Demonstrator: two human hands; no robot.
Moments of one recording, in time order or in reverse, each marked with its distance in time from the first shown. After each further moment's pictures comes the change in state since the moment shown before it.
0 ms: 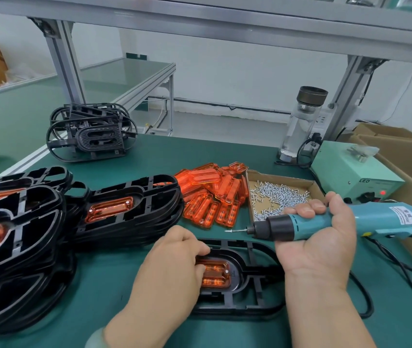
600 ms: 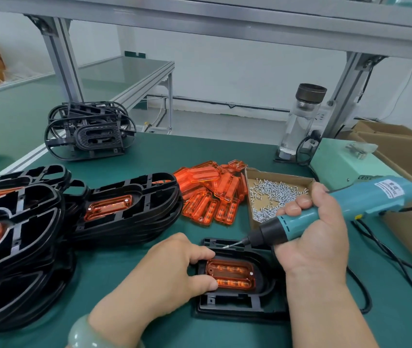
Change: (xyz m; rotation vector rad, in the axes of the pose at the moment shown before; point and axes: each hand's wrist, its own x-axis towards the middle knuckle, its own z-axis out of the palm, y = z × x) left_hand 0.009 -0.018 -0.005 -0.126 -0.339 -0.006; right_hand 0.003 0.001 -0.003 -0.207 -0.091 0.000
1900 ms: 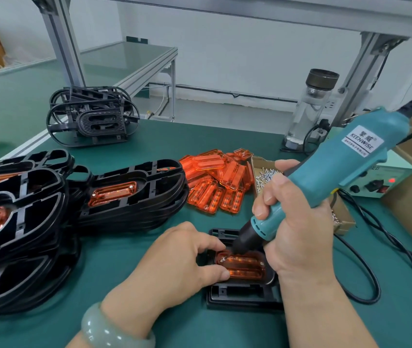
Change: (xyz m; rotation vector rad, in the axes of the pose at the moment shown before) left_hand -0.003 0.004 0.004 -0.018 0.035 0.018; right_hand -0.028 0.015 0.014 -0.368 -0.441 -0.123
